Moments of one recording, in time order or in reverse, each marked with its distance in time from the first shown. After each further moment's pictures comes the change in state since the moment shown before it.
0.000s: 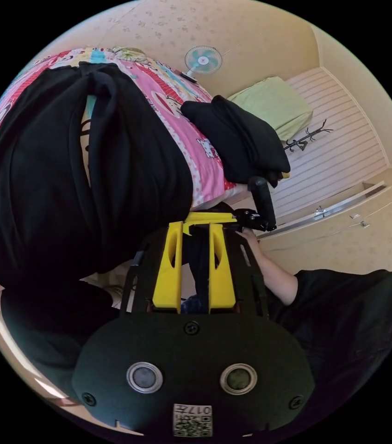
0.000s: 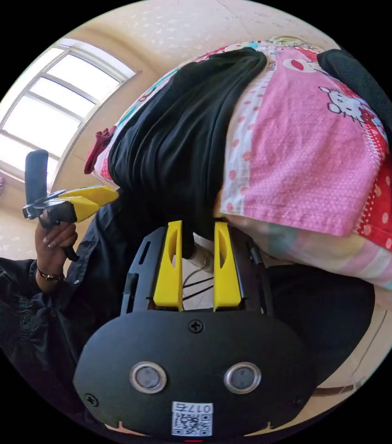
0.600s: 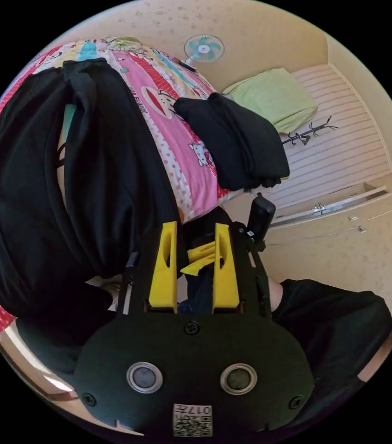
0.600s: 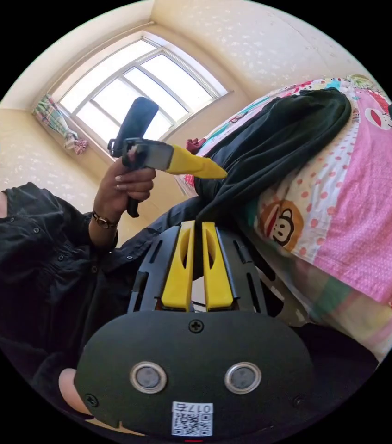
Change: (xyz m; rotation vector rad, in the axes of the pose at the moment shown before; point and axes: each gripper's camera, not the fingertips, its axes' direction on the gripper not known) left arm 0.017 -0.088 -0.040 -0.107 0.015 -0.017; right arm 0.027 0.021 -0.080 0.135 -0.390 -0.368
